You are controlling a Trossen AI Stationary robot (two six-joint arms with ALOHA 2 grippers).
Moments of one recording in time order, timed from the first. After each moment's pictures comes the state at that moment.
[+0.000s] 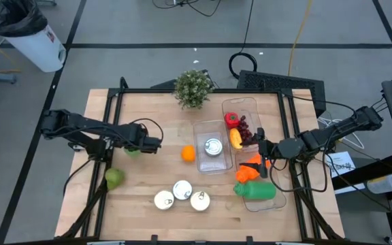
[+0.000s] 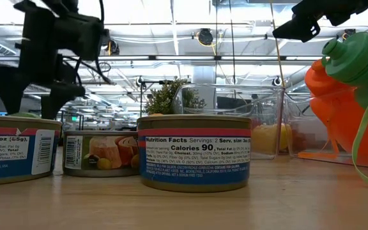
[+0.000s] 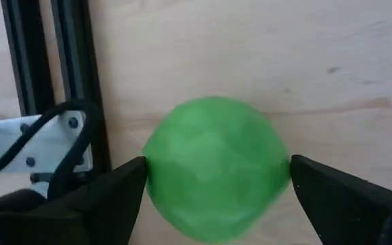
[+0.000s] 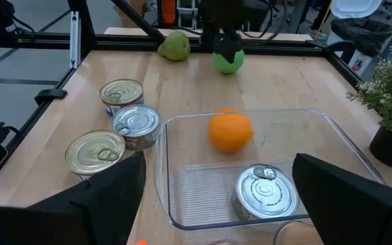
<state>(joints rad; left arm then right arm) -0.01 1.39 0.81 -1.26 -0.21 -1.48 0.38 0.79 0.58 -0.16 0.36 0.14</state>
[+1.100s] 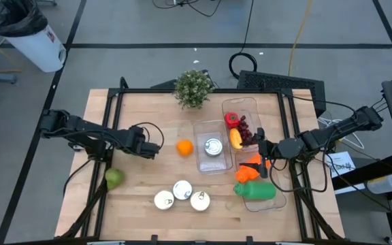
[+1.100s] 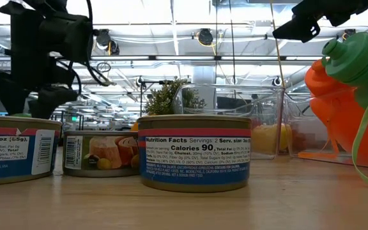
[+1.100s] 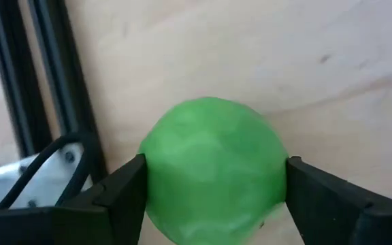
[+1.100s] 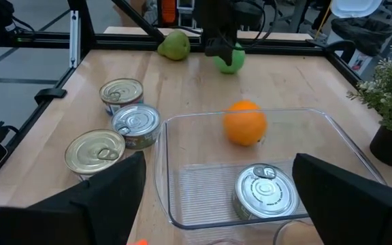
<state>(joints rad) -0.09 1.39 0.73 -1.10 -0.30 -1.38 0.37 0.79 0.58 -0.16 0.36 0.14</state>
